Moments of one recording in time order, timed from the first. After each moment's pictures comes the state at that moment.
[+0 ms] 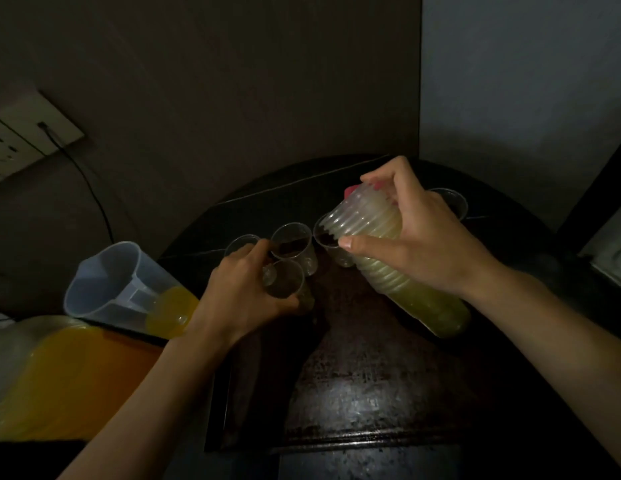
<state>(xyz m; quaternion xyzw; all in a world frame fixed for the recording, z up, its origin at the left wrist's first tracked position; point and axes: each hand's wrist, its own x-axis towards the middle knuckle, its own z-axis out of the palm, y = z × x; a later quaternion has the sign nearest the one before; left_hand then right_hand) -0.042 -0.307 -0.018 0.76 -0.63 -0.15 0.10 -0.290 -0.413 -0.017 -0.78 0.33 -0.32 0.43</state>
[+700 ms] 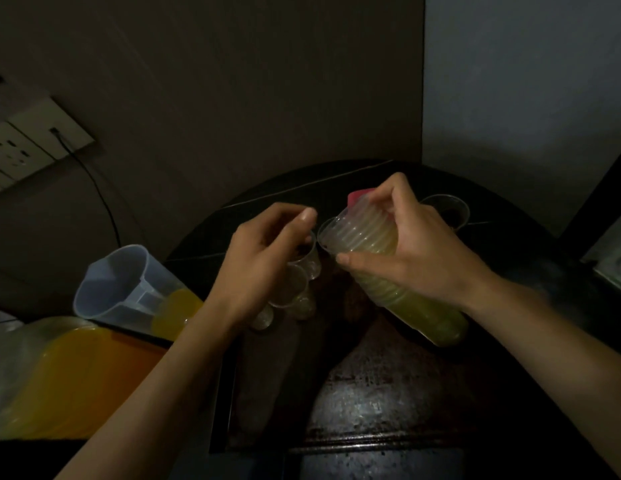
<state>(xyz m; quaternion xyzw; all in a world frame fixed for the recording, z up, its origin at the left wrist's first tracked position) -0.093 -0.317 0.030 0.69 -0.56 -0.28 0.37 -0.288 -0.409 -0.019 -0.78 0.32 -0.31 0.44</state>
